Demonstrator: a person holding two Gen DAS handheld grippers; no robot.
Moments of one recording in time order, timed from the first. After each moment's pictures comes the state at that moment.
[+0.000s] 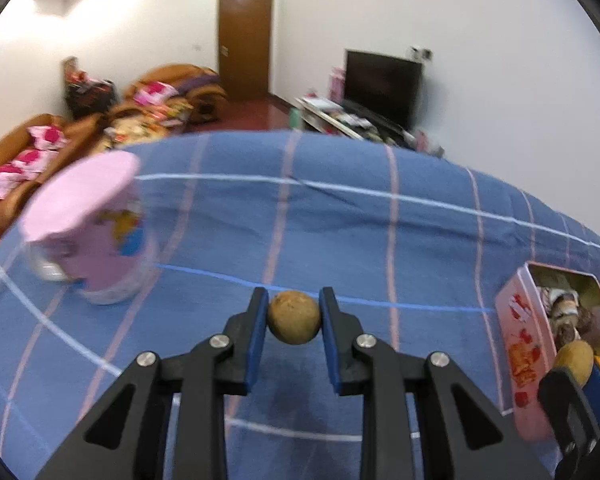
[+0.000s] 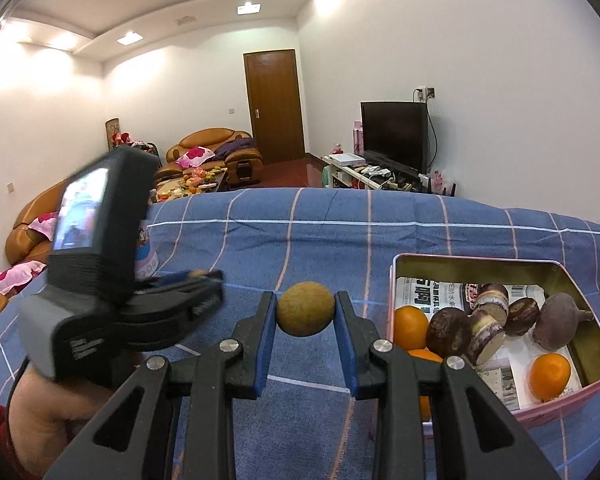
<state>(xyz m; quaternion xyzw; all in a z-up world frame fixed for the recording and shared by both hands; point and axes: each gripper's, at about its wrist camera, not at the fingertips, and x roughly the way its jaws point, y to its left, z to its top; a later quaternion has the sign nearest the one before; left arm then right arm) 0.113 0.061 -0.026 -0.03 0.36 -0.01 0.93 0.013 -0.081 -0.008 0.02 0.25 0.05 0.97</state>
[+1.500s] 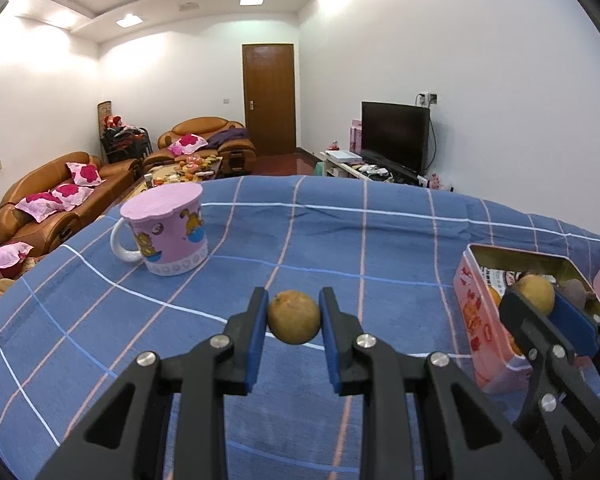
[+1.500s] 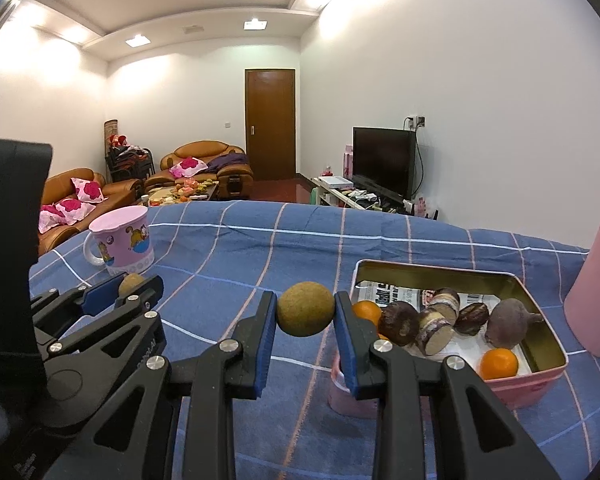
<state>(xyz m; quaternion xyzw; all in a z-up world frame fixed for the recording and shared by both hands) 0.015 0.037 -0.005 -0.01 0.26 0.04 0.96 -0.039 -0.092 0.003 -0.02 0.21 0.03 0.98</state>
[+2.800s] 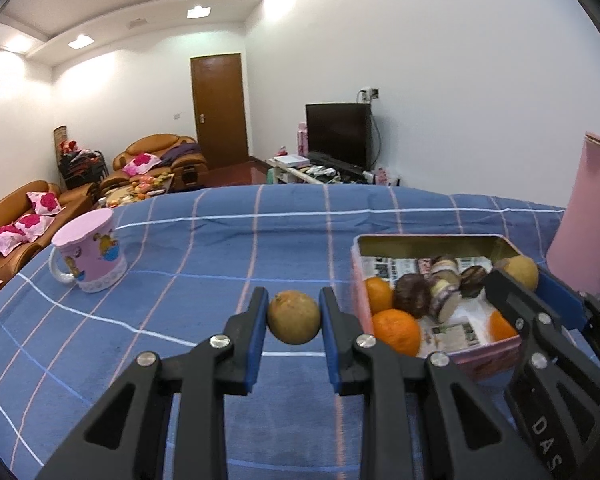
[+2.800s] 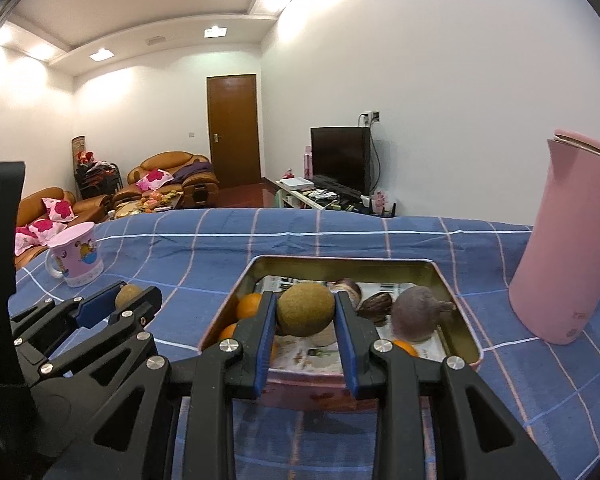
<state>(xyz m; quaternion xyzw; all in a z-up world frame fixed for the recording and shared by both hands) 0.000 -0.052 0.001 0.03 0.25 -0.05 0.97 -0.057 -0.178 0.005 0.01 0.21 -0.04 0.98</state>
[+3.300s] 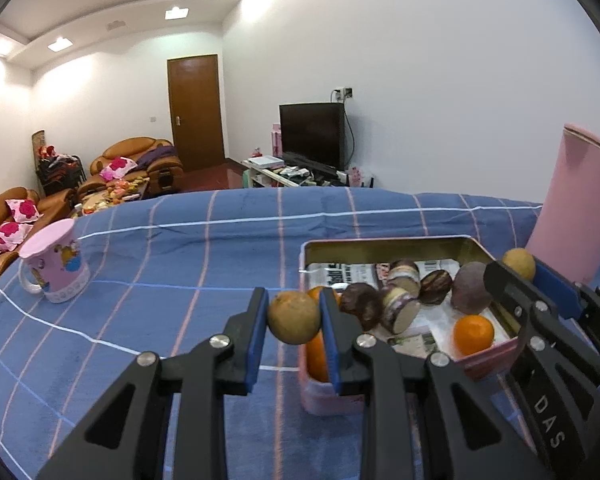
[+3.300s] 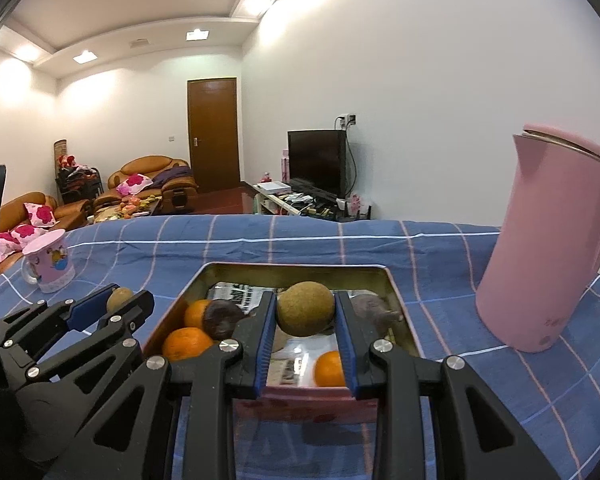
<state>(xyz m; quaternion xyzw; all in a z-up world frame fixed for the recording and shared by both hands) 0.008 -0.088 0.002 0.03 0.25 -0.09 0.96 -0.057 -0.215 0.008 0.01 0.20 -0.07 0.98</state>
